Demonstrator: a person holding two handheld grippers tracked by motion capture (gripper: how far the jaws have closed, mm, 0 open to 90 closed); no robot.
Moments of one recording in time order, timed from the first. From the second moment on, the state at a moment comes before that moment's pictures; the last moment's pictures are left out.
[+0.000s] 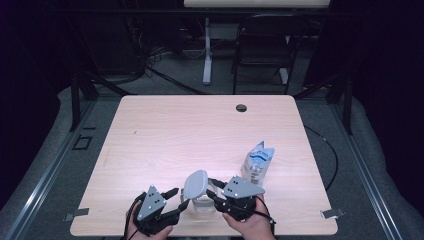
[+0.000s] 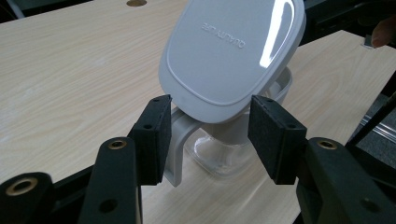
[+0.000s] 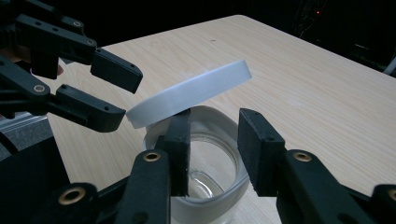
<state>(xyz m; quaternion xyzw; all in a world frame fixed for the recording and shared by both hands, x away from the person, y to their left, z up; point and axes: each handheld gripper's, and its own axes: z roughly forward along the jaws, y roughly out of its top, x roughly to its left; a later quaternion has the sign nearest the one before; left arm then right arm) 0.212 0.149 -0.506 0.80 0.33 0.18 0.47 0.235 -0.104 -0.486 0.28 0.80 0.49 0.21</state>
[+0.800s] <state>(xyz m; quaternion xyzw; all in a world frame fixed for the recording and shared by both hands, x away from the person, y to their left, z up) 0.215 0.138 -0.510 0.79 0.35 0.20 0.47 0.231 -0.100 -0.483 0.27 0.80 0.50 0.21</state>
